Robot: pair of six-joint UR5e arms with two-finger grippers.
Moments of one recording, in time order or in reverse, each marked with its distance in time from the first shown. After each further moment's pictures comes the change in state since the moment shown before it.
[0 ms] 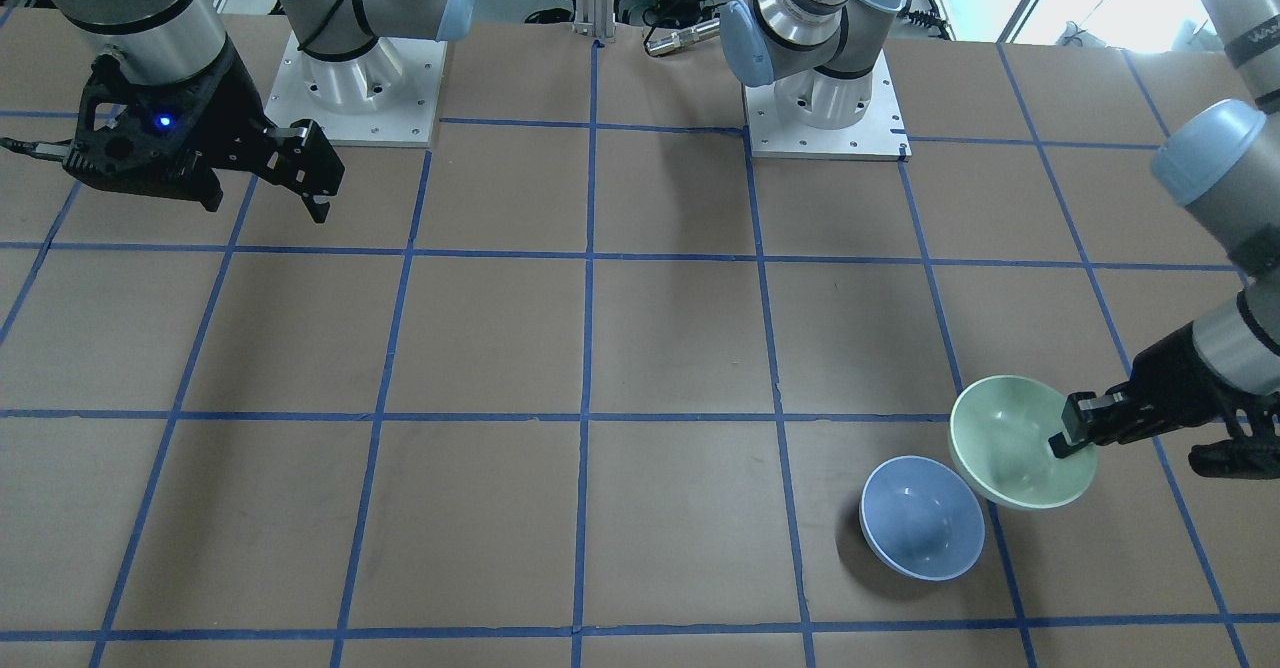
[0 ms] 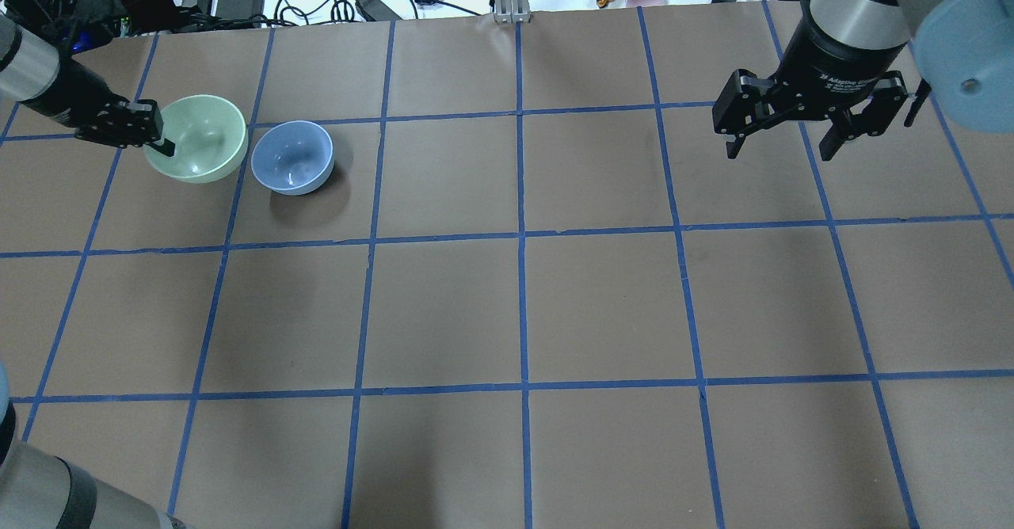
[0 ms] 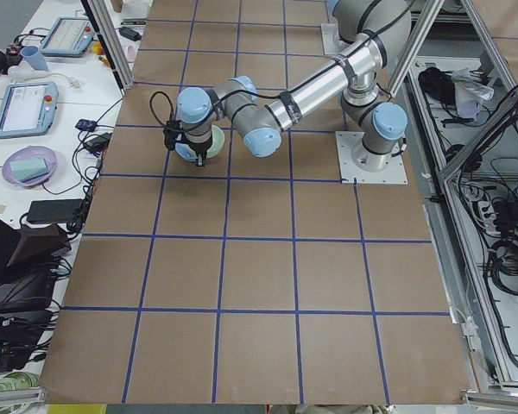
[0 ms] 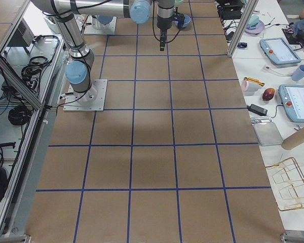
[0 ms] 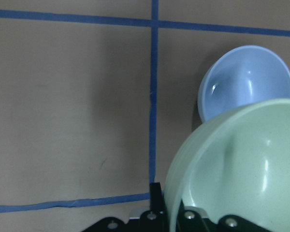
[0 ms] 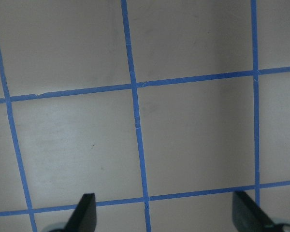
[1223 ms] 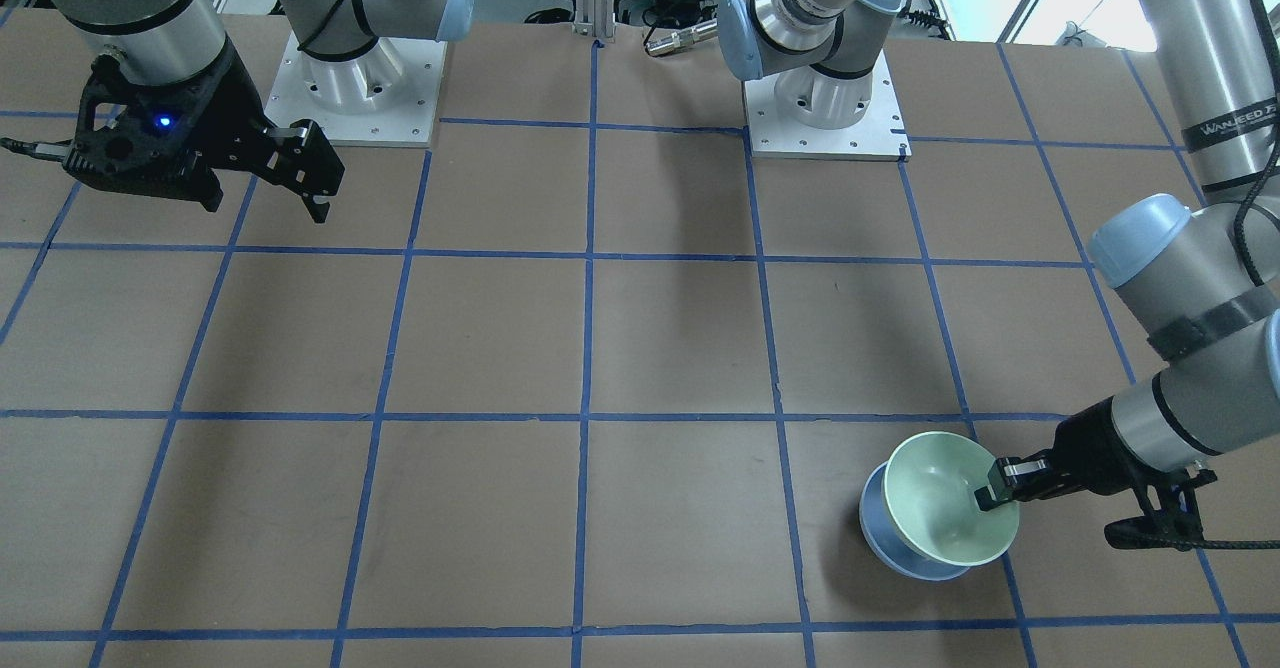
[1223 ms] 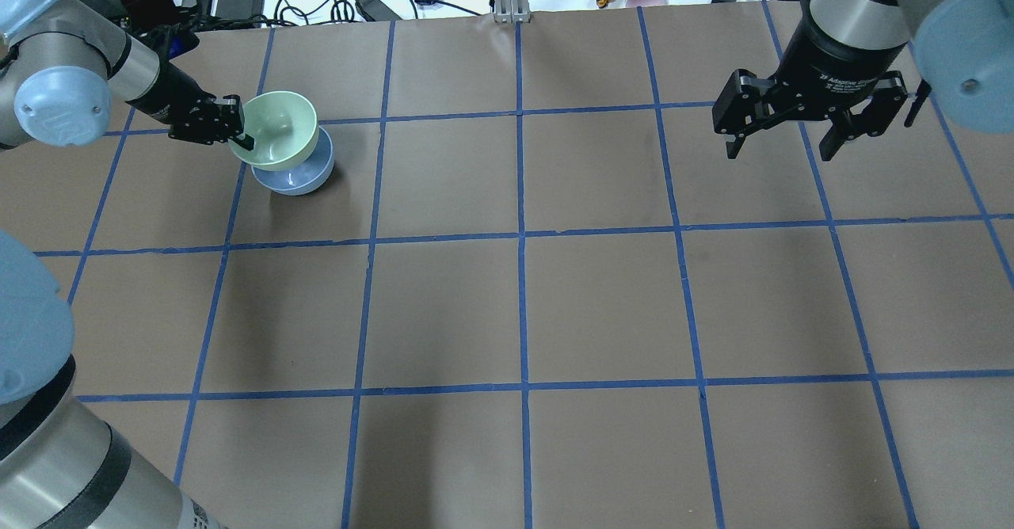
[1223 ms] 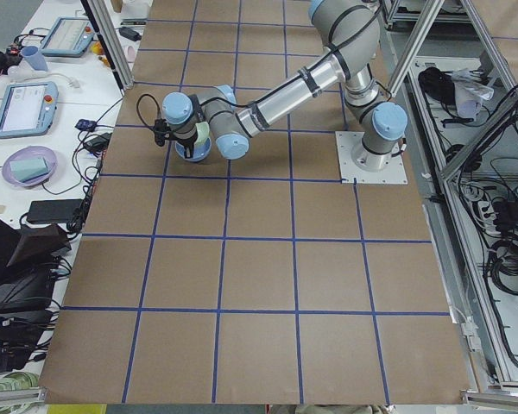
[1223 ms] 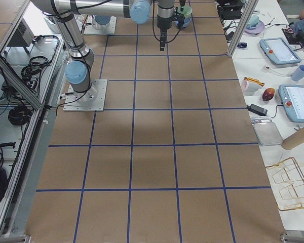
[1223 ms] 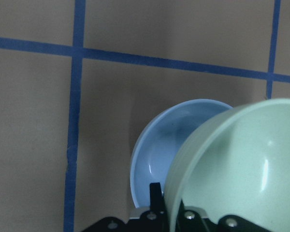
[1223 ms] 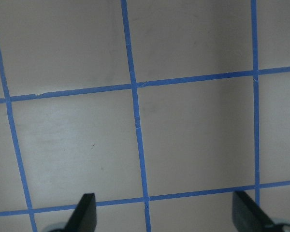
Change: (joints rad) left arm -0.065 -0.122 0.022 0.059 -0.059 -0.094; right arm 0.000 0.000 0.000 0.000 0.000 0.000
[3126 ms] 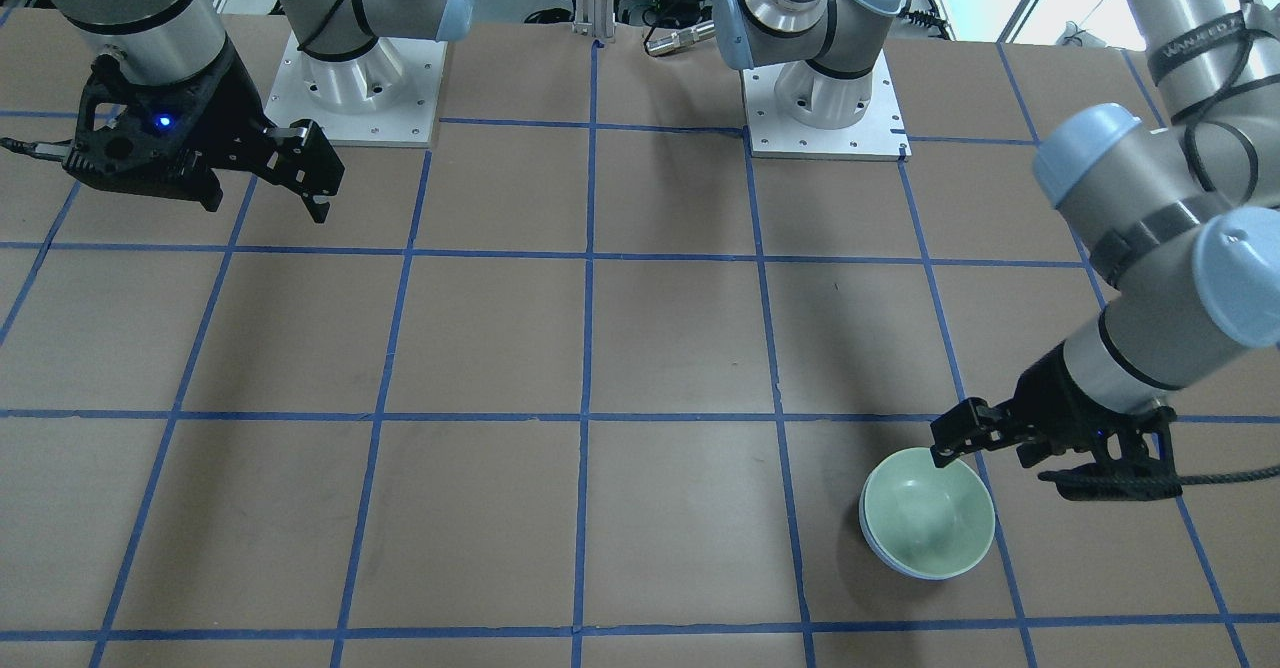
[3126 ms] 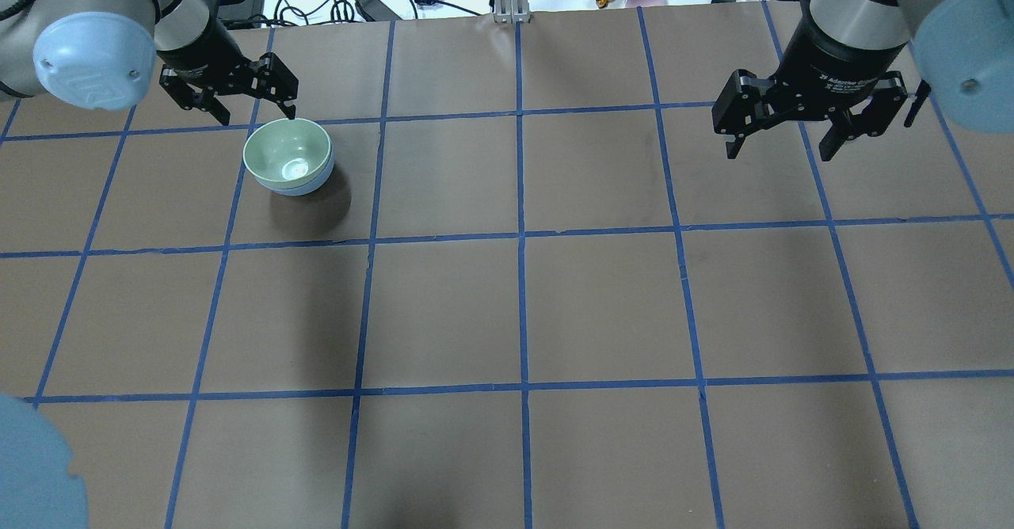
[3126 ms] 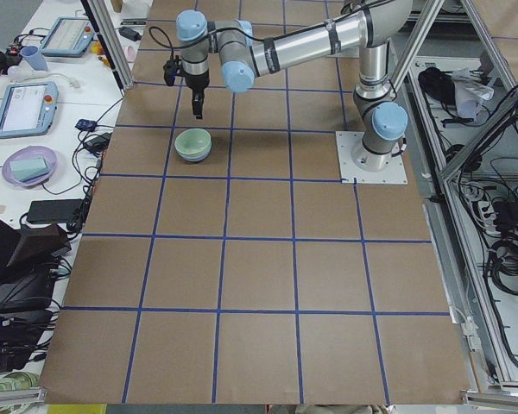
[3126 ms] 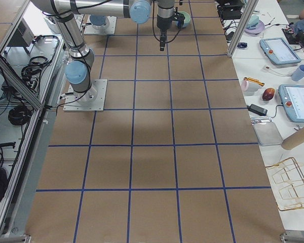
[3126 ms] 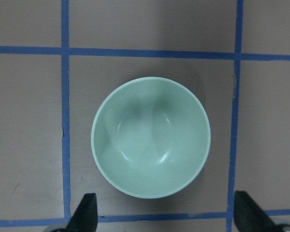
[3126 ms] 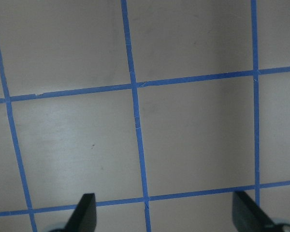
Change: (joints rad) left arm -0.261 0.246 0.000 -0.133 0.282 -0.197; right arm 0.000 0.000 0.000 0.000 0.000 0.000
